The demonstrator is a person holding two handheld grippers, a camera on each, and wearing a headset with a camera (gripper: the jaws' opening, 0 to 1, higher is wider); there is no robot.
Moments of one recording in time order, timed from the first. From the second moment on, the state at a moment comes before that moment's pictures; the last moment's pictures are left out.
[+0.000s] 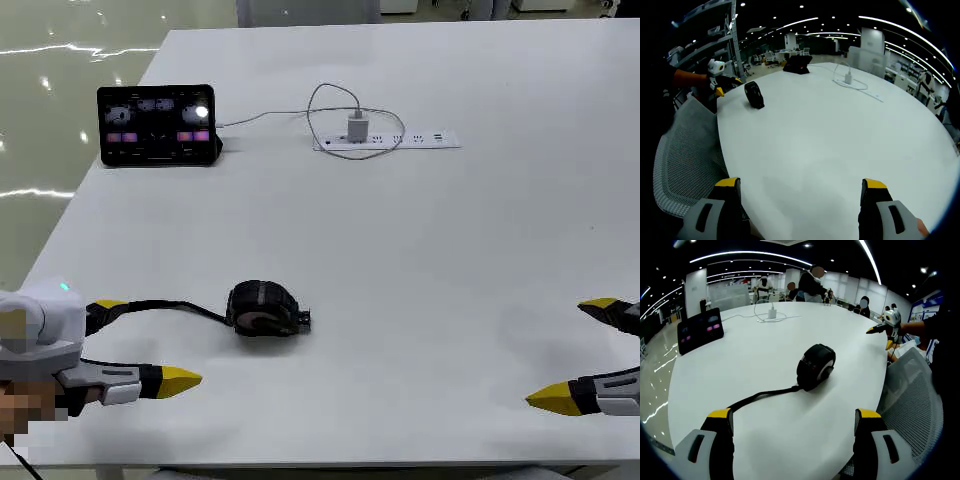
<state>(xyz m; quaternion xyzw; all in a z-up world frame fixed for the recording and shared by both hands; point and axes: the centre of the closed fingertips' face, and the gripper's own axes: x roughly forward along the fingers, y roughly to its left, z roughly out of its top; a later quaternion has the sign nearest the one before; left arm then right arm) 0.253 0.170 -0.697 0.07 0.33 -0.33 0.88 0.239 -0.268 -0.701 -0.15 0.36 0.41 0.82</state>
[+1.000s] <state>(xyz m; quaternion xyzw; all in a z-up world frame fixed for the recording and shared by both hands) 0.259 0.168 -0.690 0.08 0.32 -0.35 0.88 0.245 -0.258 -0.700 -0.16 0.35 0.43 0.82</state>
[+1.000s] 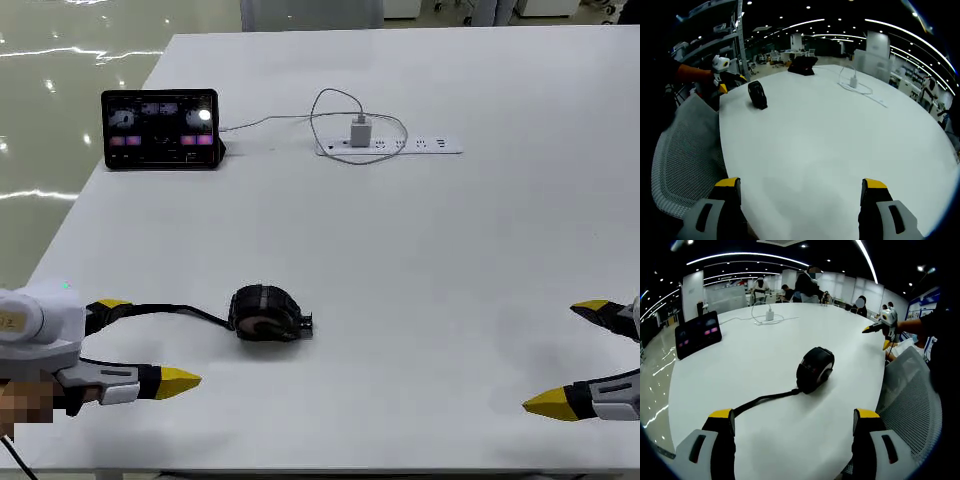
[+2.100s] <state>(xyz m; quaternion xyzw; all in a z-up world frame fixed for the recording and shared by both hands) 0.274 0.123 -0.694 0.20 0.36 -0.45 0.79 0.256 -0.217 -0.711 -0.20 0.33 0.49 0.78</state>
